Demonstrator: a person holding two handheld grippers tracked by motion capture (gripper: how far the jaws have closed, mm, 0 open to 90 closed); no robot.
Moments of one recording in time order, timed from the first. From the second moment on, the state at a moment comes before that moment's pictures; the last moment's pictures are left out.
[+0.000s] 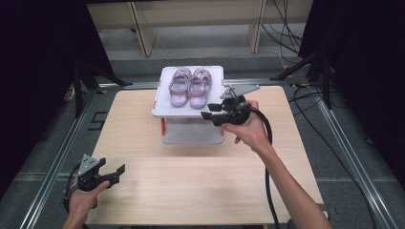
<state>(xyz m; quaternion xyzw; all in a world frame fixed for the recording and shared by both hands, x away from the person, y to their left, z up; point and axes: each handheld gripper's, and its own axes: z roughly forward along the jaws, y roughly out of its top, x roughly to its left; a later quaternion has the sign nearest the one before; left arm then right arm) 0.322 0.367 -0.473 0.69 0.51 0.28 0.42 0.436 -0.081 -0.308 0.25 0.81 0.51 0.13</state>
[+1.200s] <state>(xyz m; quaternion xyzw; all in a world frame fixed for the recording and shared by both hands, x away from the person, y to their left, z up) 0.318 0.363 -0.475 0.71 0.50 0.27 0.42 0.363 -0.109 -0.438 0.30 0.82 0.49 0.05</state>
